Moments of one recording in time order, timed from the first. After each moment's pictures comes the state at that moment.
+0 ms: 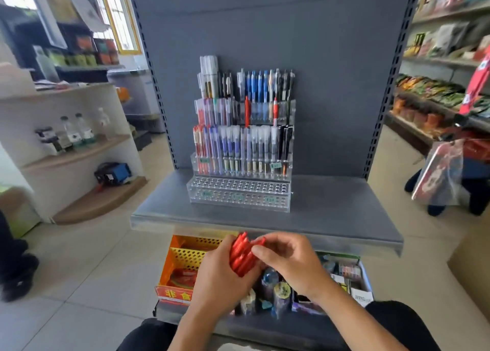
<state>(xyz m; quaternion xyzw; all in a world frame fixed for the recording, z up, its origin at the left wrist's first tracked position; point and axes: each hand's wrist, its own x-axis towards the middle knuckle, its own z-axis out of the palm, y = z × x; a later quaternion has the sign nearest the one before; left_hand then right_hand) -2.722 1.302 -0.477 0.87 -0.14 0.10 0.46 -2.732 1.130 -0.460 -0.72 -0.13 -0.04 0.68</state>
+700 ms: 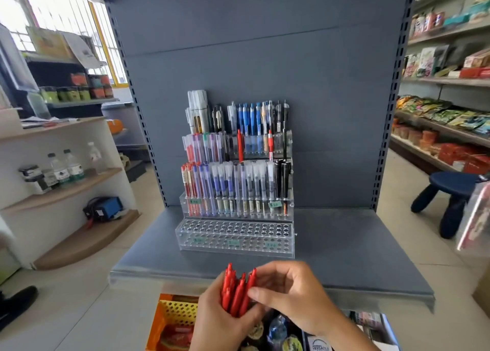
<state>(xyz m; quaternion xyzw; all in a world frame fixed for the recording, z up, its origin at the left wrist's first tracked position) -2.667 1.286 -0.472 0.77 -0.14 0.06 0.62 -2.671 1.118 -0.442 -0.70 -0.12 0.02 0.70</state>
